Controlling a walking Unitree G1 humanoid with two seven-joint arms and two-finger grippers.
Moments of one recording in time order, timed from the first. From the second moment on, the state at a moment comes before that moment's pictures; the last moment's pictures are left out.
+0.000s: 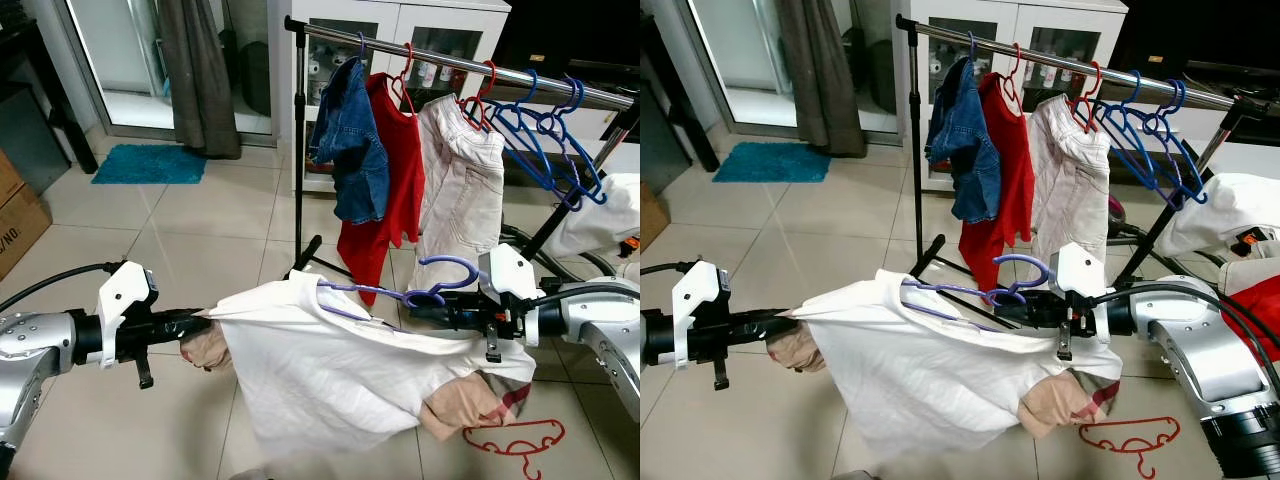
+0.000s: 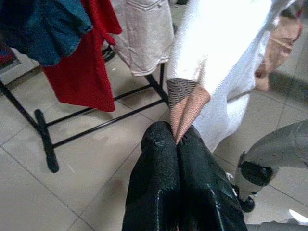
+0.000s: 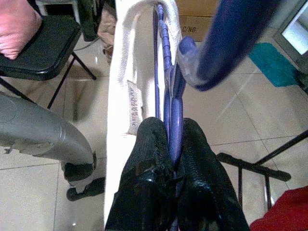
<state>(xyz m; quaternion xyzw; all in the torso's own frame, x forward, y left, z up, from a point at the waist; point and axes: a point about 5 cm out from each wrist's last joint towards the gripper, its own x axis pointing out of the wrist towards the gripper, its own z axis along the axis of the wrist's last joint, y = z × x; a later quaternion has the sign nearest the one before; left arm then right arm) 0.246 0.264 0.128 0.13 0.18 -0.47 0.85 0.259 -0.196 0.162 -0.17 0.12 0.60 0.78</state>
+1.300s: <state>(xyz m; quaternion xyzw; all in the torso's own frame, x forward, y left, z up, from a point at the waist) 0.287 0.282 0.149 0.14 0.17 -0.36 0.91 0.245 -0.188 0.156 -0.18 0.13 0.63 0.74</state>
